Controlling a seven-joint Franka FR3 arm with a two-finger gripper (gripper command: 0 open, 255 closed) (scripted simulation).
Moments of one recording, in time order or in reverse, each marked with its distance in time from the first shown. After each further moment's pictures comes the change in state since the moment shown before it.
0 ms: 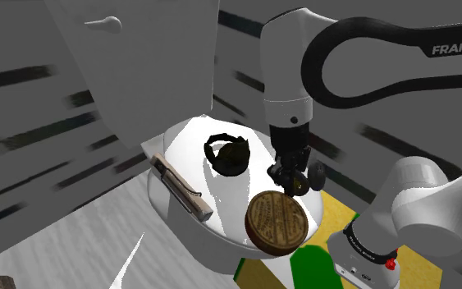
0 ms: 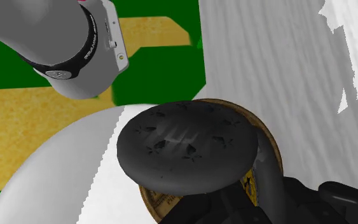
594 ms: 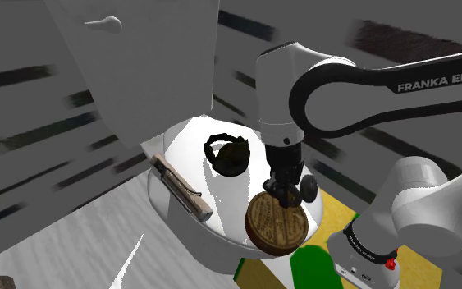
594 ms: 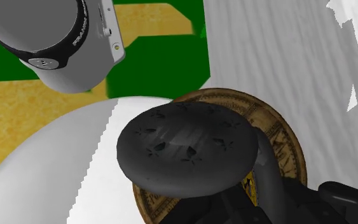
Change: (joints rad) arm 0.003 0.027 0.018 -0.103 0.013 0.128 -0.023
